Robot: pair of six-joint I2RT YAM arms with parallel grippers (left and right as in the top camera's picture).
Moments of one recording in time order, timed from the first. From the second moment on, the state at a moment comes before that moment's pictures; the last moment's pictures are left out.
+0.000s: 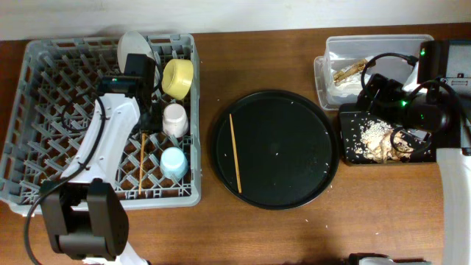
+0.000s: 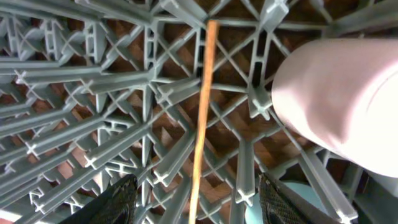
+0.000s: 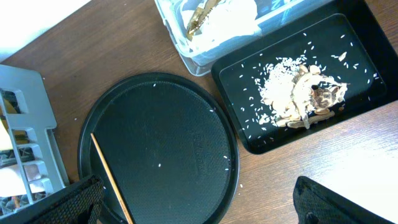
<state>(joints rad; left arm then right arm) -0.10 1.83 1.53 -1.10 -0.26 -0.15 -0.06 1.40 1.76 -1.37 -0.02 0.44</state>
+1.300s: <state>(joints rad) -0.60 2.18 1.67 -0.96 -0.06 -0.52 -0.06 1.40 1.76 -1.37 -0.02 0.44</state>
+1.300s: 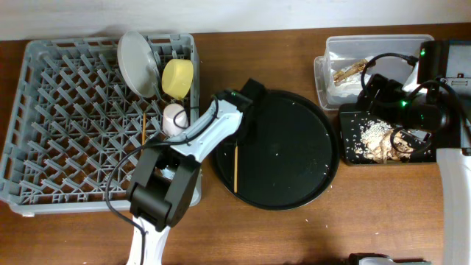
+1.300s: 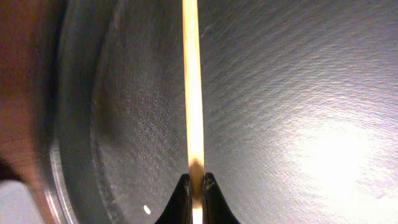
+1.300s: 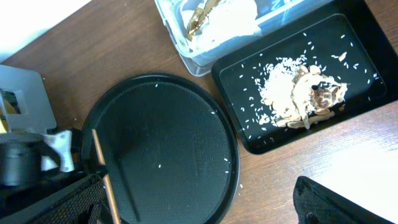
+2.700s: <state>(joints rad) -0.05 1.79 1.84 -1.25 0.03 -0.05 -0.06 1.40 1.76 -1.37 -0.02 0.44</state>
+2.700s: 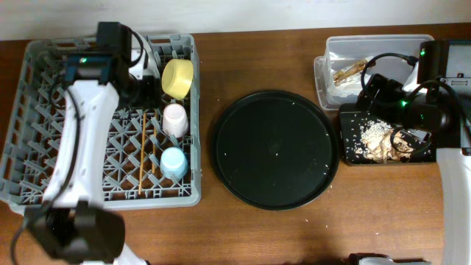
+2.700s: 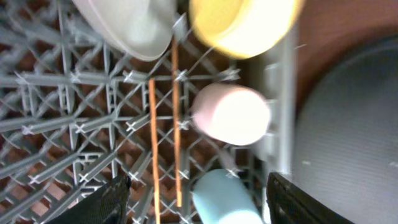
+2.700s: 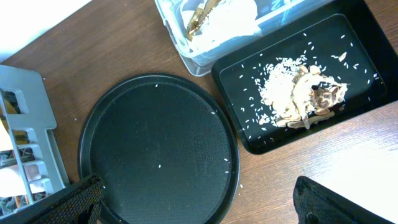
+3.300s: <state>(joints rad) -0.08 1.65 1.86 -1.25 0.07 -0.05 0.09 1.16 1.69 -1.17 0.07 0.44</state>
